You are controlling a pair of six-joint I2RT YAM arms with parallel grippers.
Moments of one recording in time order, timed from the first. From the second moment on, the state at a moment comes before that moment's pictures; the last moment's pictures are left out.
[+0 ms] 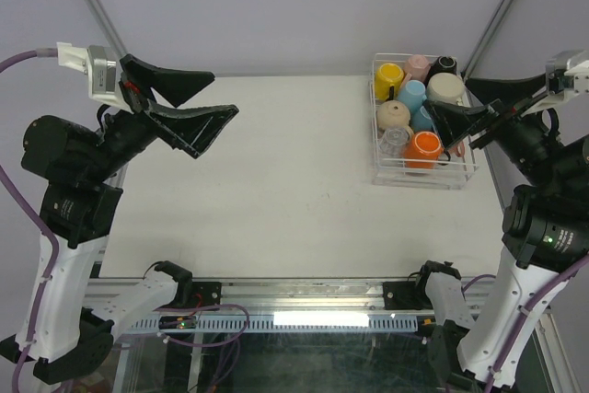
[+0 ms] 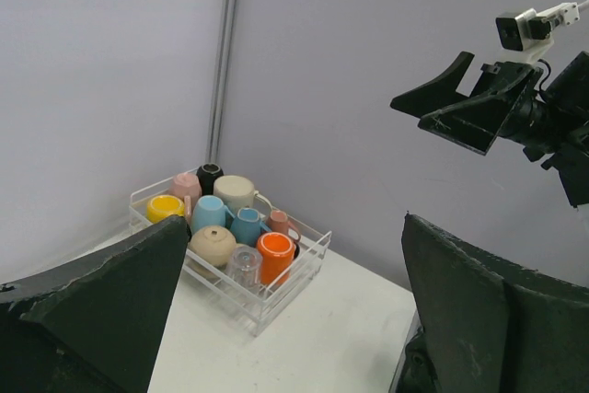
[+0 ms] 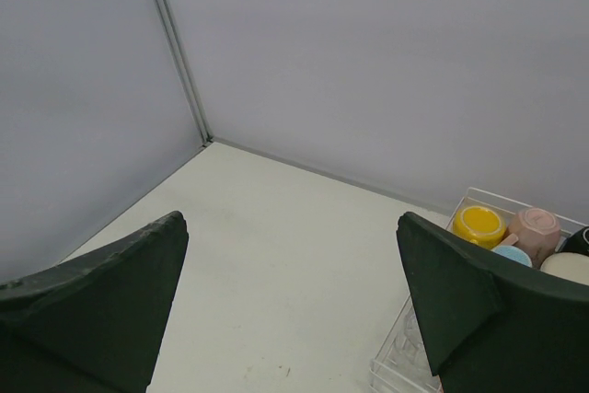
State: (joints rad) left arm -0.42 0.91 1.53 -0.19 0.53 -0.45; right arm -0.32 0.85 1.63 -0.52 -0.87 0.29
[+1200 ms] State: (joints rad) left arm -0.42 0.91 1.51 -0.20 0.50 -0.40; right arm -0.32 0.83 1.60 -0.55 -0.72 0.30
